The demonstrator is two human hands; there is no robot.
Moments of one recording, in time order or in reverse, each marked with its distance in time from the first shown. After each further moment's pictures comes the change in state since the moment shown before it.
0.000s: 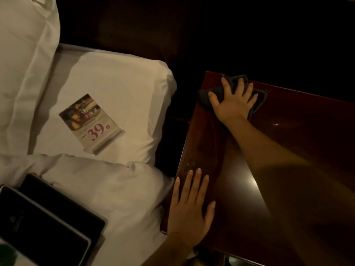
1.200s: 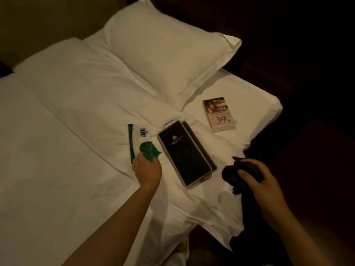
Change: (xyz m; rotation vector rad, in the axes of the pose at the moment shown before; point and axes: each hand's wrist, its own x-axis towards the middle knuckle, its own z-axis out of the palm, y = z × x) left_hand -0.210 -0.209 -0.152 -0.627 0.639 -1.352; right_hand -0.325 -0.154 -0.068 0.927 -0.498 -0.234
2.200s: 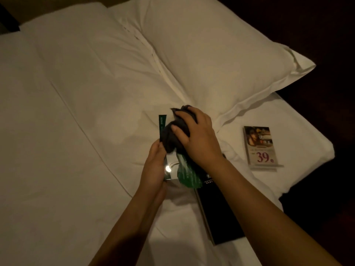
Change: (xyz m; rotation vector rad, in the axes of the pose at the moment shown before) left_hand 0.111 0.050 -0.053 -1.140 -0.408 -0.141; right_hand 0.177 -0.117 0.271 -0.680 -0.332 -0.549
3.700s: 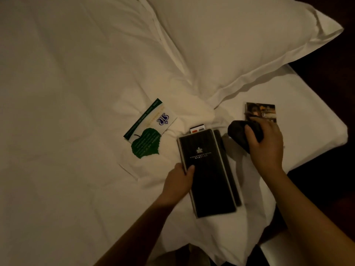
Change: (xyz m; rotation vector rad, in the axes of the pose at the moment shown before) left_hand -0.037 -0.119 0.027 1.104 0.016 -0.331; right_hand -0.079 0.156 -0.063 -0.032 0.254 0.279
